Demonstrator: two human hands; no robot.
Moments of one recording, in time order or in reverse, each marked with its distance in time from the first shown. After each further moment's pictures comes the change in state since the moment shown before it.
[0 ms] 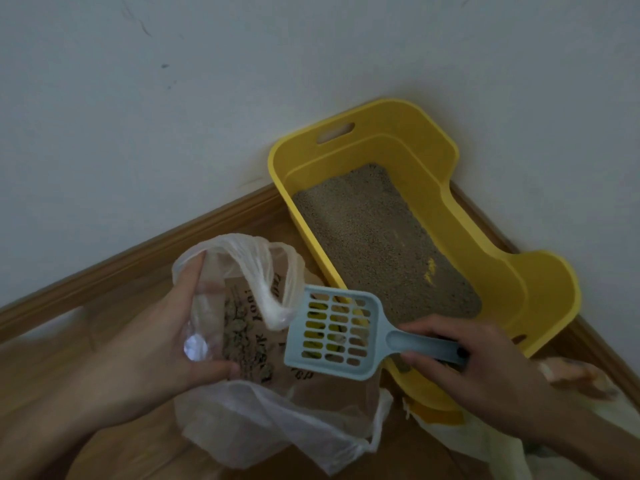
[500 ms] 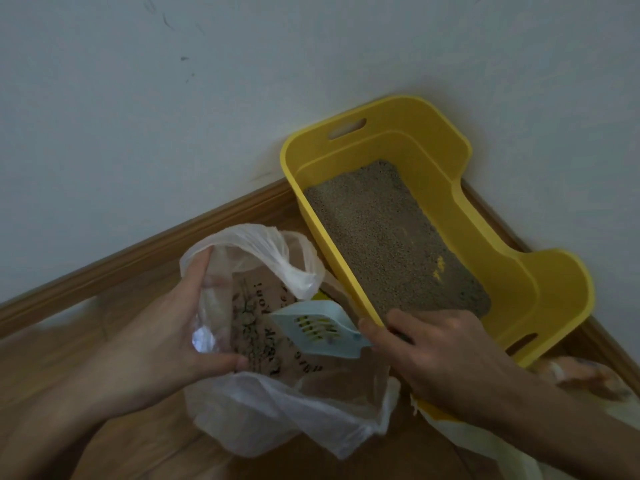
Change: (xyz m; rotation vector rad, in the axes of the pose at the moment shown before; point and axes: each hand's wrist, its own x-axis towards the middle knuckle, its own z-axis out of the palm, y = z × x) left_hand -0.006 0.002 -0.004 -0.023 -0.011 0.017; right_hand 0.026 -0.018 0.023 -0.842 0.040 -0.575
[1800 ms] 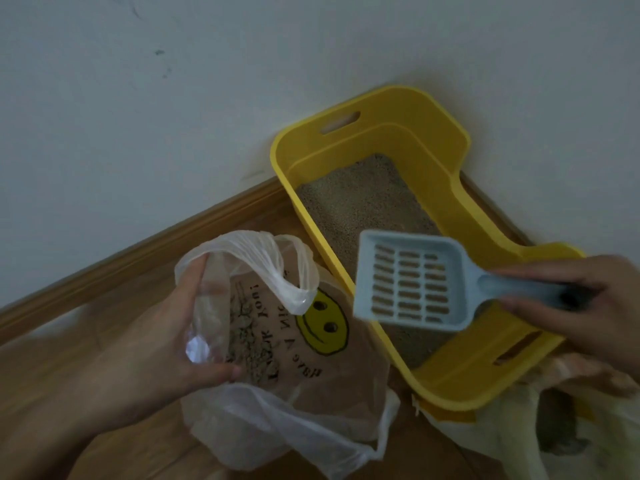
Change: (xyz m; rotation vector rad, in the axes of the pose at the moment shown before) left_hand 0.010 -0.016 0.013 0.095 -0.013 -0.012; right_hand -0.048 0.067 -0.073 0.823 0.022 0.685
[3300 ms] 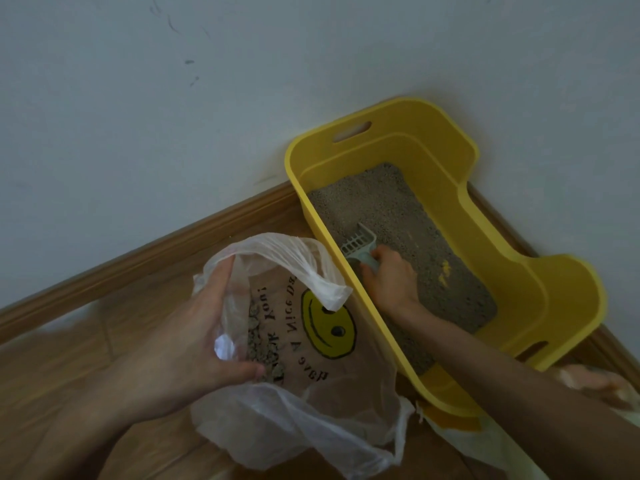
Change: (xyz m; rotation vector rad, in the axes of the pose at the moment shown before) left_hand -0.003 0.020 -0.005 -0.087 -0.066 -0.012; right_hand 0.131 0.038 0.173 -0.187 0.176 0.351
